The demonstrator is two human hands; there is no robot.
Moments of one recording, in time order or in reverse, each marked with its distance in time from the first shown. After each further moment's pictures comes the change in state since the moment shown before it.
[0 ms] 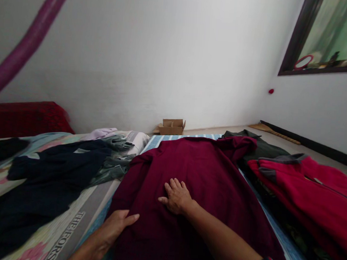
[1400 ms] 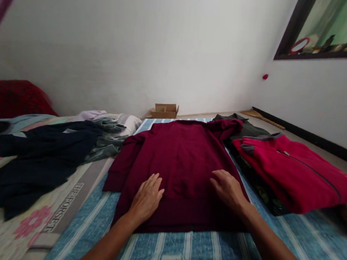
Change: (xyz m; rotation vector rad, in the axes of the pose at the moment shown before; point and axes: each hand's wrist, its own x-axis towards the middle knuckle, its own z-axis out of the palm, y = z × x) left_hand 0.044 -0.045 0.083 1.347 0.401 0.750; right_hand -0.186 0.081 -0.056 -0.002 0.369 0.357
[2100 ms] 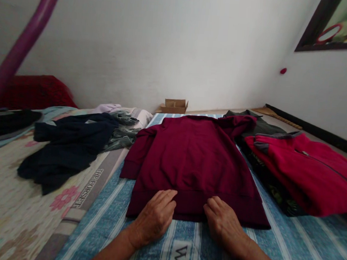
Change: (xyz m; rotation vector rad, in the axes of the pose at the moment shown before) left_hand -0.063 0.037 -0.042 -0.080 0.055 0.432; right_hand -0.081 -0.053 0.038 -0.154 -0.056 -0.428
